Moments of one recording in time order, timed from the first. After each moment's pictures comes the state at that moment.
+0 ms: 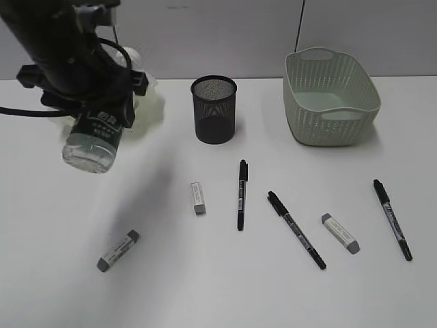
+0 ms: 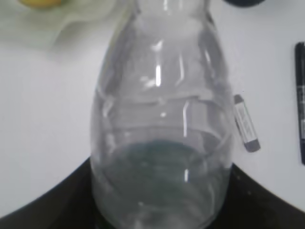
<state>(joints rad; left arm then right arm) -0.52 1.74 -1.41 0.11 0.99 -0.40 -0.01 -0.01 -0.51 0.02 1.04 -0.04</state>
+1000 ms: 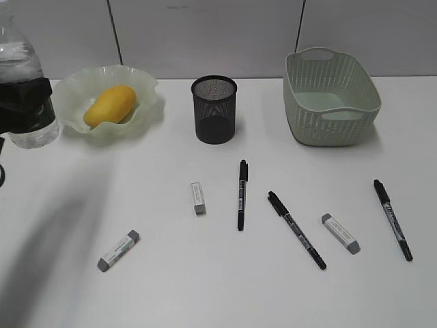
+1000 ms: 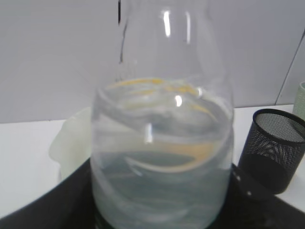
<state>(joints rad) -0.15 1.42 -0.43 0.20 -0.76 -0.23 -0.01 -0.01 -0.51 0.02 1.04 -0.04</state>
